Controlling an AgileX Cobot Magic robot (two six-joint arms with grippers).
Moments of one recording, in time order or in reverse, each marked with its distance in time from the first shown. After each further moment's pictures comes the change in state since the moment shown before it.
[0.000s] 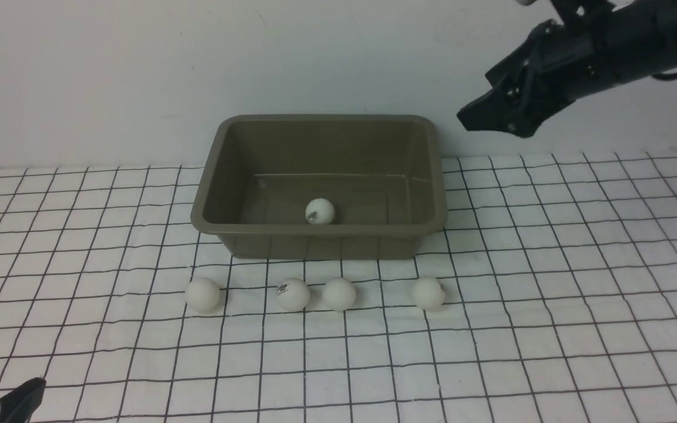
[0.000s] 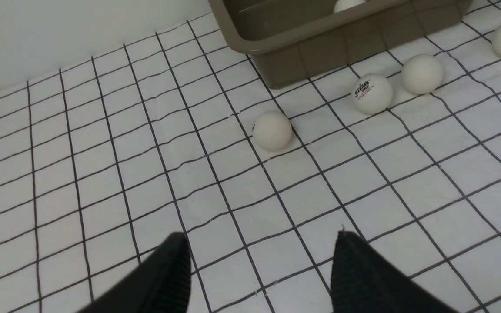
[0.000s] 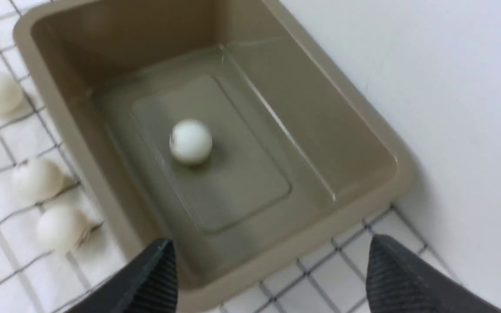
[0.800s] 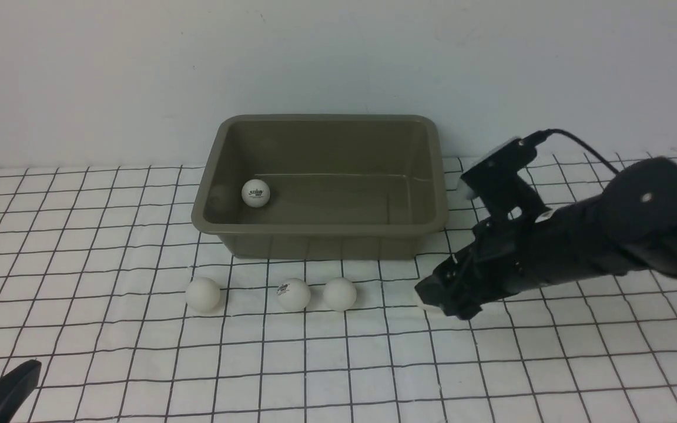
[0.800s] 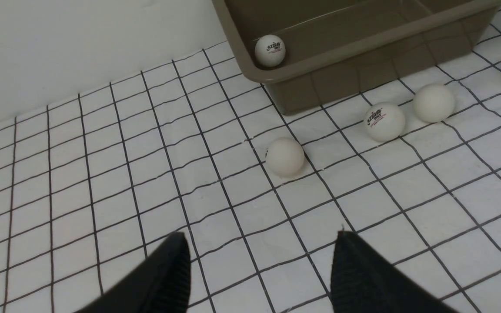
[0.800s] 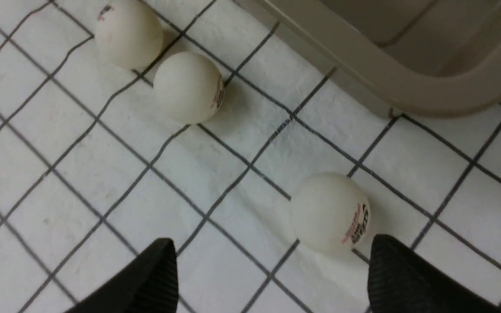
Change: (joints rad) right arm 0.264 -0.094 0.610 0.077 -0.476 0.240; left arm 0.000 0.000 0.000 0.000 -0.054 0.000
